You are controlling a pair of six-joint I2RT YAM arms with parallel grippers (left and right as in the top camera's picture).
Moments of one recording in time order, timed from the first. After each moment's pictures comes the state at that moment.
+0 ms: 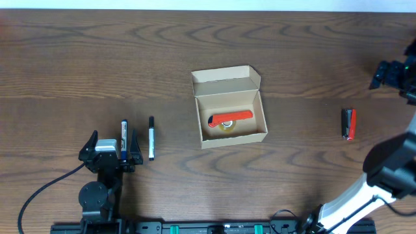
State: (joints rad) left arm 0.01 0.01 0.02 -0.10 0.01 0.01; right arm -0.50 2.01 2.06 -1.50 0.07 -0.01
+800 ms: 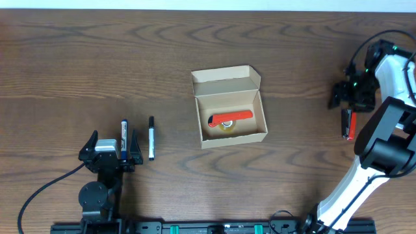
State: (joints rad) left arm 0.01 0.01 0.02 -0.10 0.01 0.01; right arm -0.38 2.17 1.70 -1.19 -0.01 -0.17
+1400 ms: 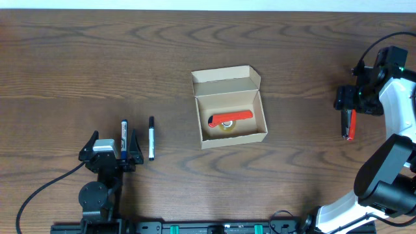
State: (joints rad) left arm 0.01 0.01 0.02 -0.10 0.01 -0.04; right arm -0.38 1.81 1.40 -0.95 0.02 -0.19
